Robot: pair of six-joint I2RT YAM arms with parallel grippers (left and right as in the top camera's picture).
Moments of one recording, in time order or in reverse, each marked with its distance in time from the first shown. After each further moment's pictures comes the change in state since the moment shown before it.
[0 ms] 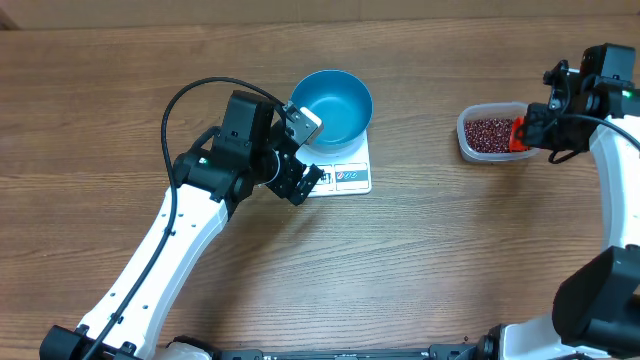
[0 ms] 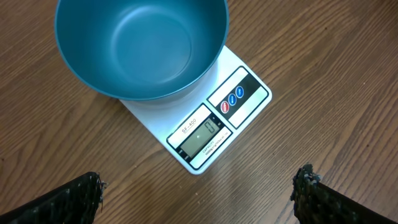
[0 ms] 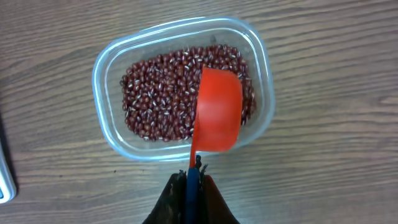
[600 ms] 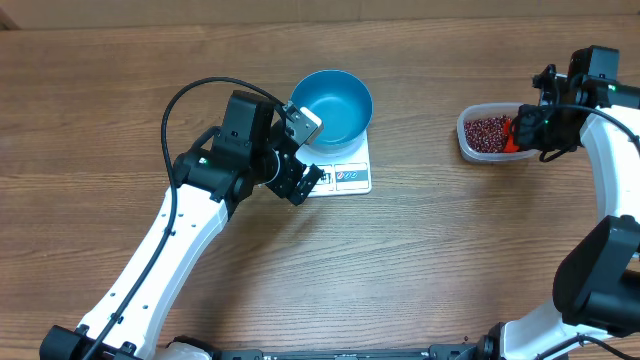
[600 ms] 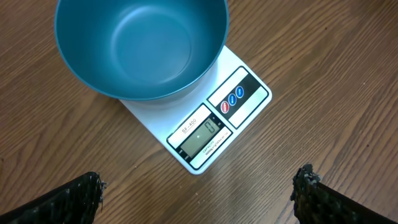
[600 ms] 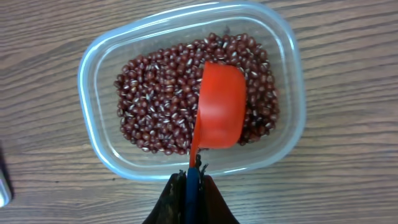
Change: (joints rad) left arm 0.000 0.000 0.000 0.000 0.000 0.000; right arm 0.000 0.106 0.002 0.034 -0.043 -0.005
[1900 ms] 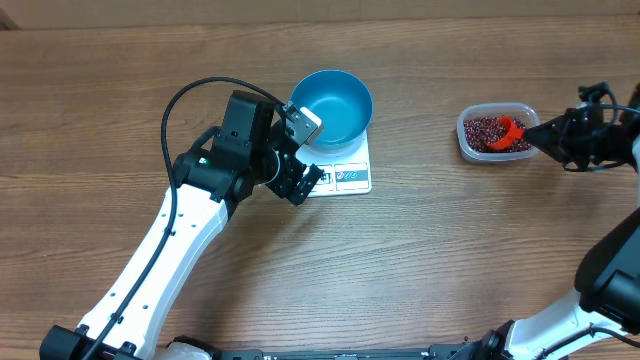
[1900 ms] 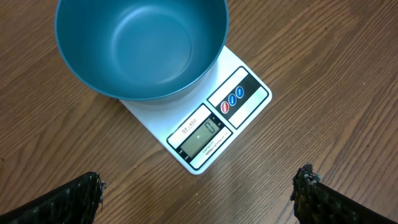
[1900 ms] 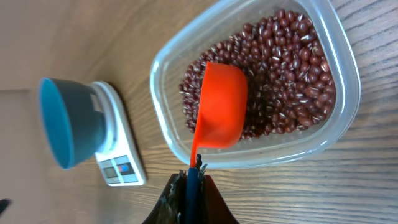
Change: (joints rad) left arm 0.000 0.000 0.000 0.000 0.000 0.000; right arm -0.267 0.075 0.000 -0.058 -0.592 0.041
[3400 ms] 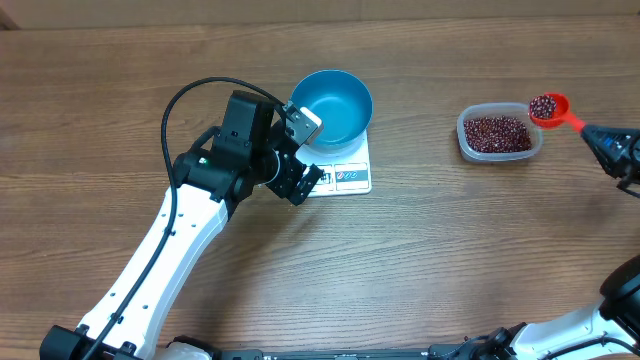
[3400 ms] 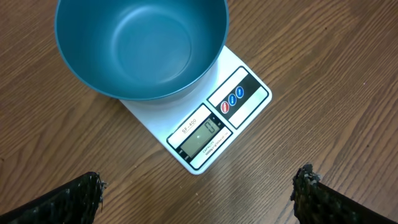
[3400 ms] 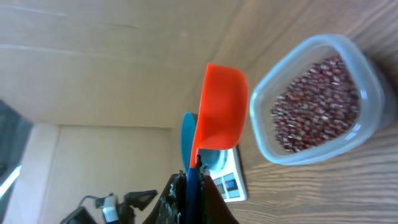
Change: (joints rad) left arm 0.000 0.000 0.000 0.000 0.000 0.000; right arm -0.309 0.000 -0.001 -0.198 -0.551 -0.196
